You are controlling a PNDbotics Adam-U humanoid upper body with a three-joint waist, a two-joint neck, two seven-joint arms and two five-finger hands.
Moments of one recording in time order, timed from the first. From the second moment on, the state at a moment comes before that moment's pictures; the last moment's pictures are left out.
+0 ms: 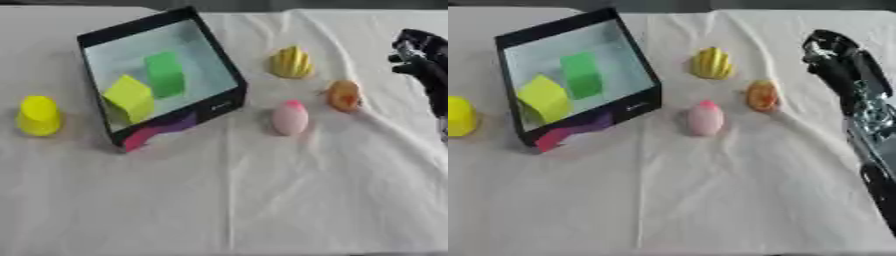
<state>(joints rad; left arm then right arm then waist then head) -0.31 0.41 0.03 -1.78 0.30 -0.05 0.46 -0.33 -0.74 0.02 -1.73 -0.06 0.31 -0.11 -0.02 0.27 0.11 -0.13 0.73</state>
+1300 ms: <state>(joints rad) -0.31 0.41 0.01 -1.77 0.30 -0.04 0.45 -0.52 -1.04 0.29 -1.74 0.28 0.49 0.46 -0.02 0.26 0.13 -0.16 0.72</state>
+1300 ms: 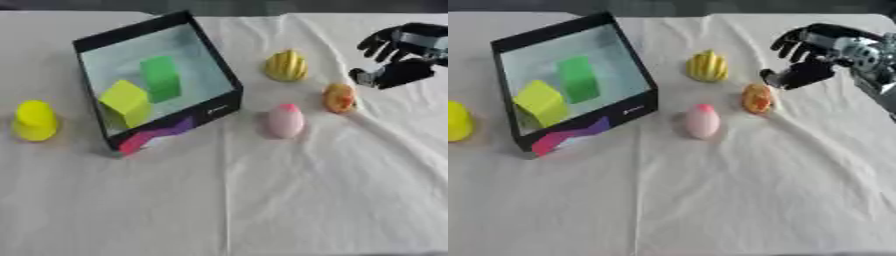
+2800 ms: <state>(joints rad) -0.32 0.41 0.00 -1.77 0.30 -0.03 0.43 -0.57 -0.93 0.38 -1.52 0.44 0.41 0.47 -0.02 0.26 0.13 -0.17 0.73</state>
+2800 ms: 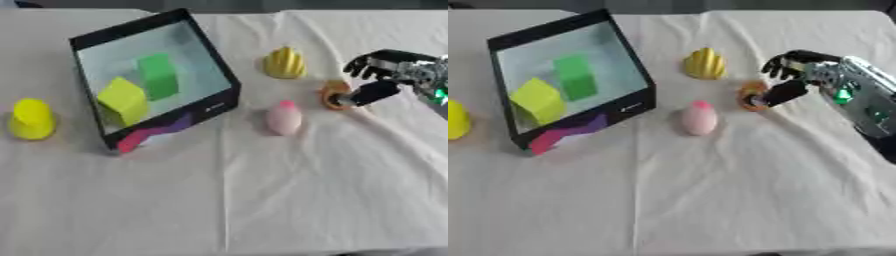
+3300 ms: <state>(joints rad) -0.32 0.41 0.00 -1.77 0.29 -0.03 0.43 -0.58 -0.91 0.40 -1.47 0.46 0.39 0.48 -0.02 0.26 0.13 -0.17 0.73</state>
